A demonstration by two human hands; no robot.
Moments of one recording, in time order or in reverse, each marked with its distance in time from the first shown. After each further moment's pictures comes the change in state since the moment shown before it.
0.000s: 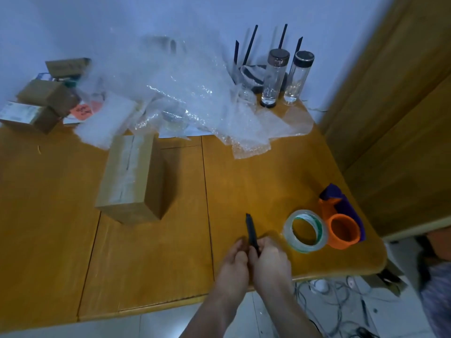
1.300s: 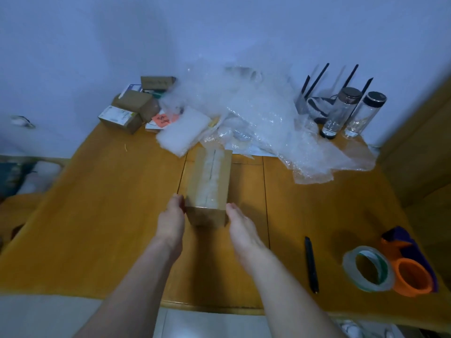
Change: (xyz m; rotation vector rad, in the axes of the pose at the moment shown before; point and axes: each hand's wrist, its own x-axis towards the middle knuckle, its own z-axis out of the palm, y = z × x) left_hand -0.017 0.084 -0.254 -0.443 0.471 0.226; right_hand -0.052 -0.217 0.022 0.775 -0.651 0.014
